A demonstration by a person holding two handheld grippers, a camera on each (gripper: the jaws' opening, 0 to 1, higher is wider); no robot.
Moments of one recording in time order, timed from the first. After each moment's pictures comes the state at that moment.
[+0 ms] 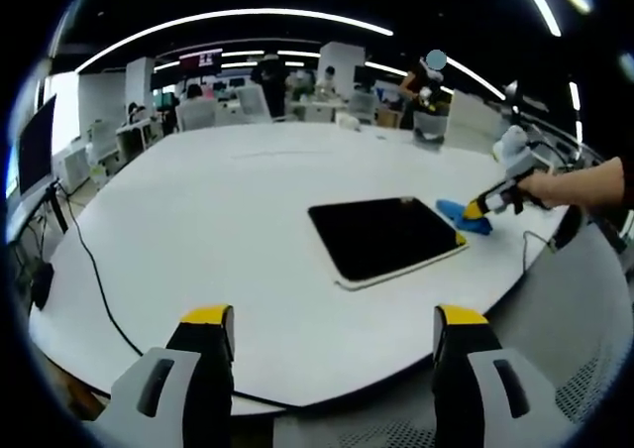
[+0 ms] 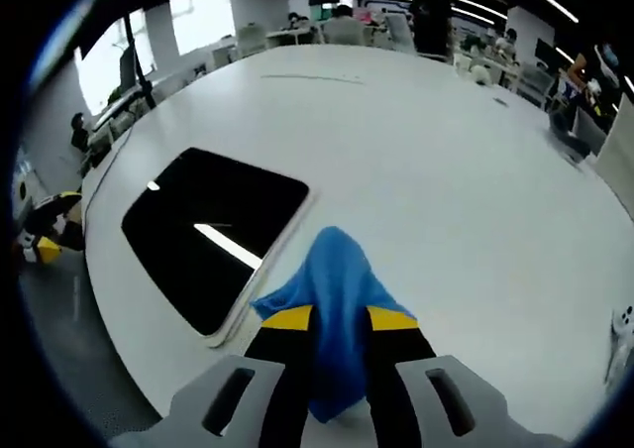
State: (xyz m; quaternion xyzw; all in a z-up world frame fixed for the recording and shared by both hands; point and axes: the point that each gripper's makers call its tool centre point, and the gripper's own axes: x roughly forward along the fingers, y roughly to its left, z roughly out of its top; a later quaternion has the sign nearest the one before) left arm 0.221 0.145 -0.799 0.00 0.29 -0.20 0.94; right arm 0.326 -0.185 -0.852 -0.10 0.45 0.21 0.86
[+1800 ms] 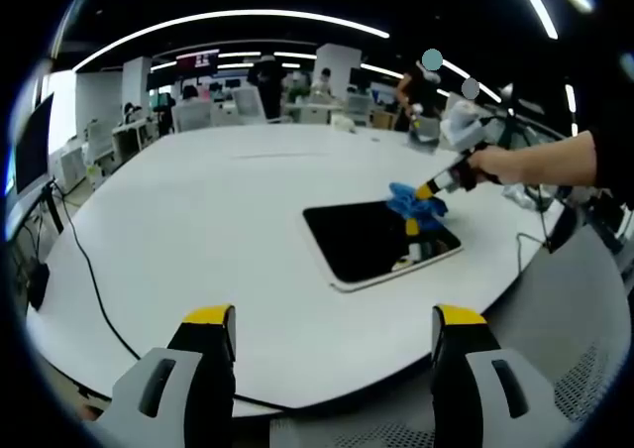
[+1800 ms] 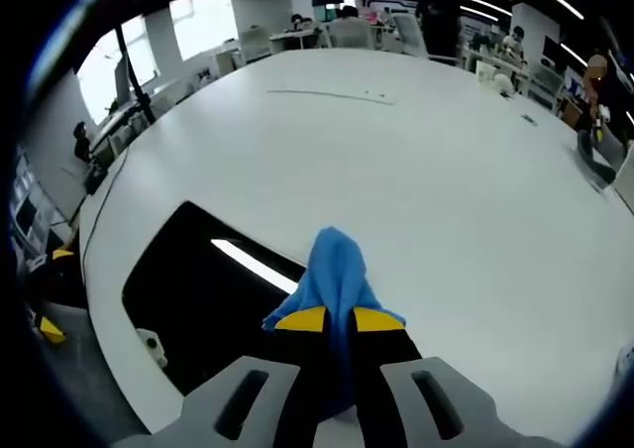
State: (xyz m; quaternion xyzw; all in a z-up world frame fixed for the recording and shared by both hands) left arm 0.222 0.143 -0.798 -0.01 0.28 -0.21 0.94; right arm 0.393 -0.117 -0.842 -0.09 0.45 0.22 0.86
